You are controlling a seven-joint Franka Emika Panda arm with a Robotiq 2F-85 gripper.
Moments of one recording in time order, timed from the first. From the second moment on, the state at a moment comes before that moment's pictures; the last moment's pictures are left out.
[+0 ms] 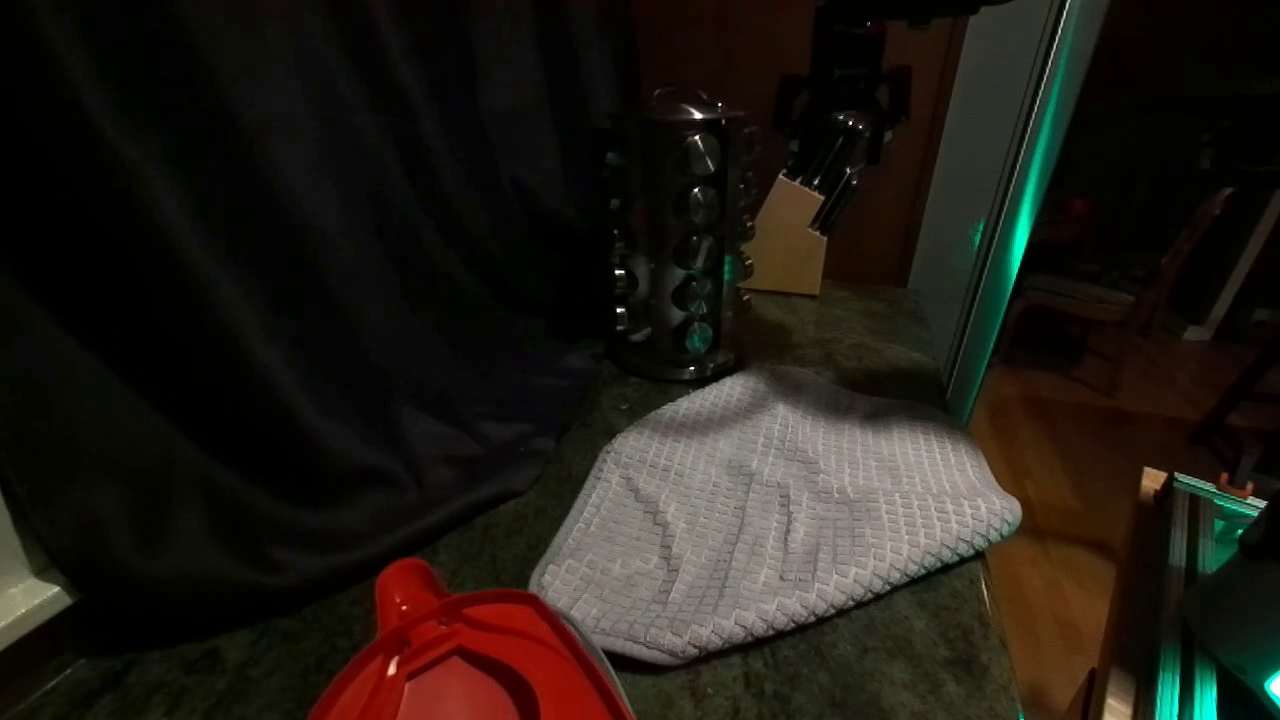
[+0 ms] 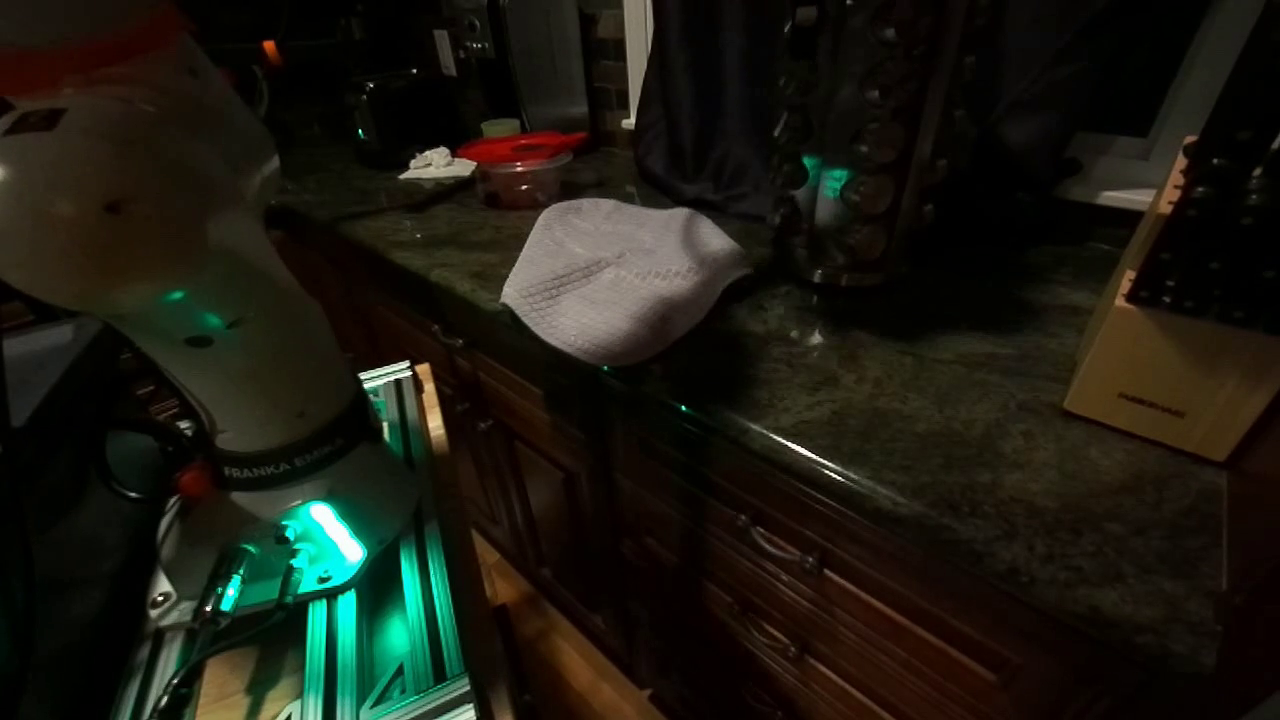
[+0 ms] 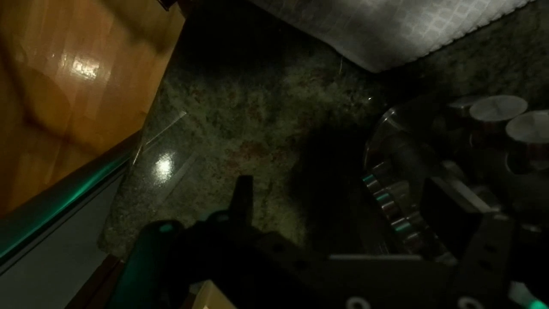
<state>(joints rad) -0.06 -0.22 0.03 -2.05 -0.06 1.84 0.65</state>
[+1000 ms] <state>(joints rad) -0.14 -0.09 -0.11 -1.91 0.19 1.72 0.80</state>
